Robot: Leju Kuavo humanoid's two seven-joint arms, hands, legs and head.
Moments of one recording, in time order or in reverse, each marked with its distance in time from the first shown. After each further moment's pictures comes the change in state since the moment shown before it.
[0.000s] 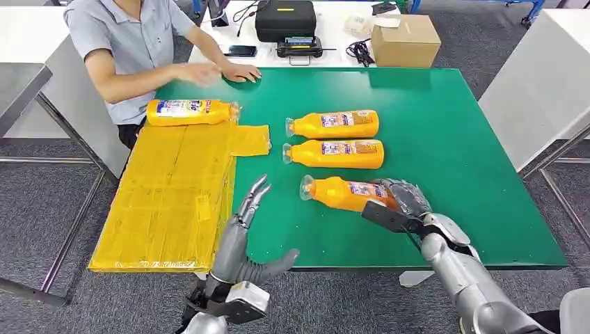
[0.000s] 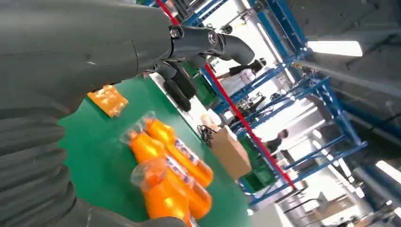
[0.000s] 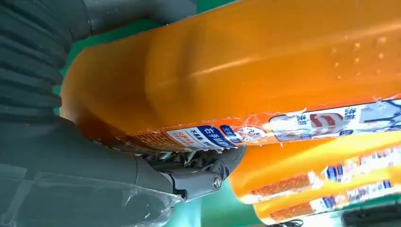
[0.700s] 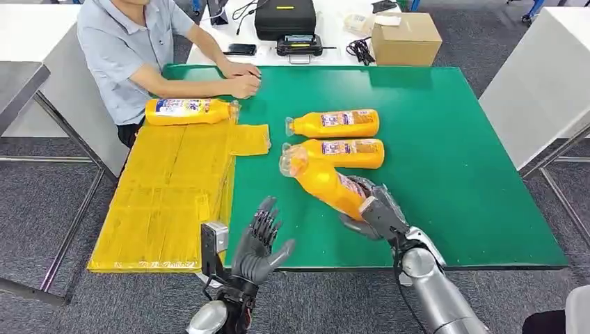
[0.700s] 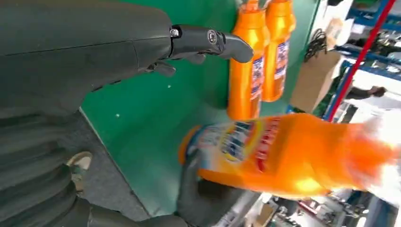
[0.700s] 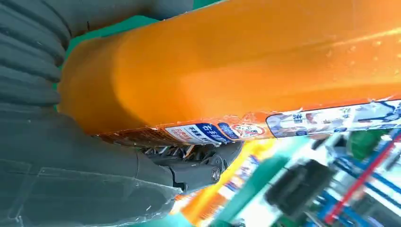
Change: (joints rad) left arm -0.034 -0.056 -0.022 0.212 0.937 -0.294 0.135; right arm 0.212 0.112 -0.091 -0.425 -0.316 0.070 -0.053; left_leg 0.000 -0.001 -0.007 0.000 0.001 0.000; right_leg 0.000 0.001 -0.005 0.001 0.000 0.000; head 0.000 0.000
